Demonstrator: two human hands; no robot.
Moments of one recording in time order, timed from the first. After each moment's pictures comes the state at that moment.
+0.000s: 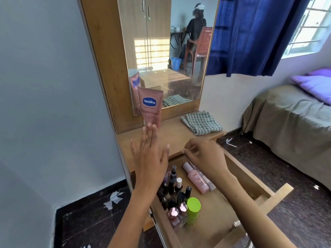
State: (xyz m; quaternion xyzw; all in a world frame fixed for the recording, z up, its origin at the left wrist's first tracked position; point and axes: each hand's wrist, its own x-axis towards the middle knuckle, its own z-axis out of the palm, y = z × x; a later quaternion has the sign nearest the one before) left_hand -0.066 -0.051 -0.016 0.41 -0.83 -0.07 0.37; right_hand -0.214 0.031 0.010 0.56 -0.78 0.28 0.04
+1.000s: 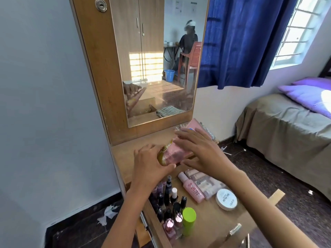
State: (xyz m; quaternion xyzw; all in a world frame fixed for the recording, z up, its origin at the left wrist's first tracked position) left_hand -0.074 -0.060 0.002 0.34 -0.86 -0.13 0.36; right_hand -0.240 0.043 0.044 0.74 -0.63 0.18 0.15
